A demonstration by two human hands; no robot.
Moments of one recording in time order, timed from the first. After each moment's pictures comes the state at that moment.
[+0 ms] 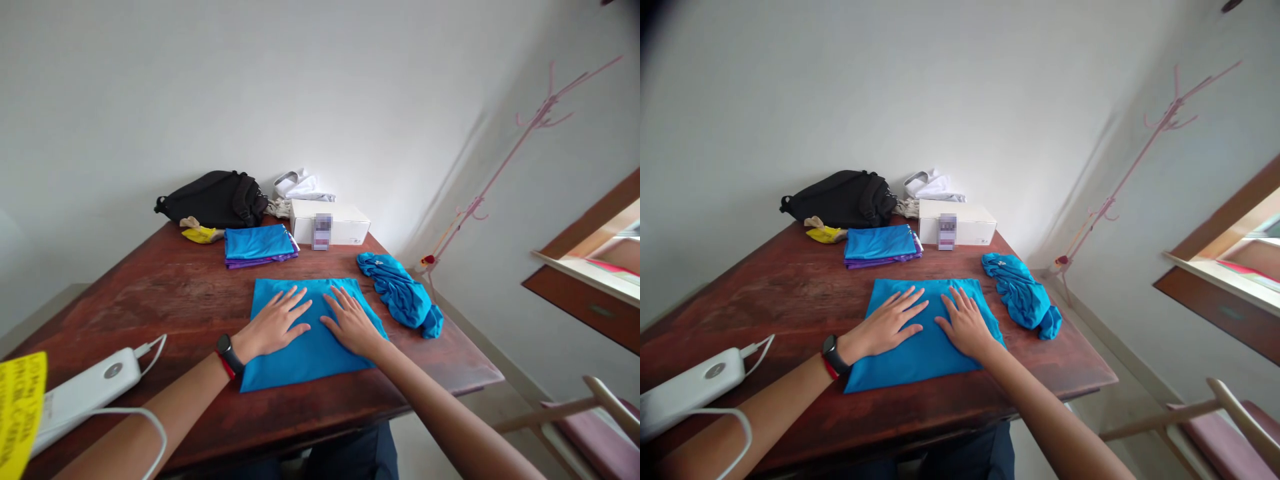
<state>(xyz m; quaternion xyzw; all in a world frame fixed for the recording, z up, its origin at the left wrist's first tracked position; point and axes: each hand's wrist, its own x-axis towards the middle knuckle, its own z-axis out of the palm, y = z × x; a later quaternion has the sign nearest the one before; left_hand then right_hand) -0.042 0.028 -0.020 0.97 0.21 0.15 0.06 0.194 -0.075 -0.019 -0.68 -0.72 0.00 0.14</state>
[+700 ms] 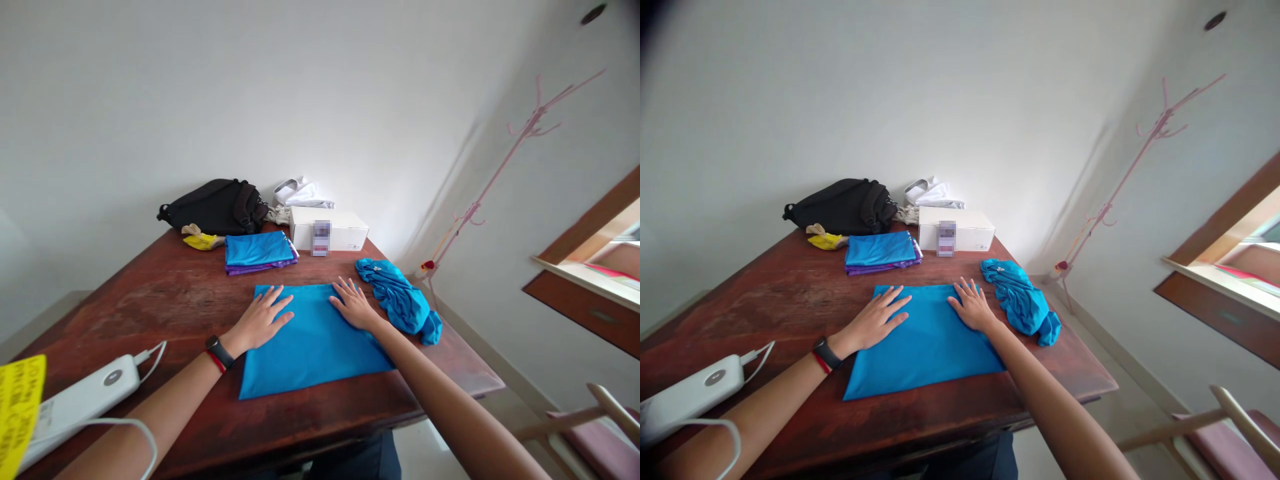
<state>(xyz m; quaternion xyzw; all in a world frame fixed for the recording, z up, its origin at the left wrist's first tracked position) -0.060 0.054 -0.030 0.93 0.32 0.14 0.10 0.255 -0.015 -0.036 -0.72 -0.68 0.12 0.12</state>
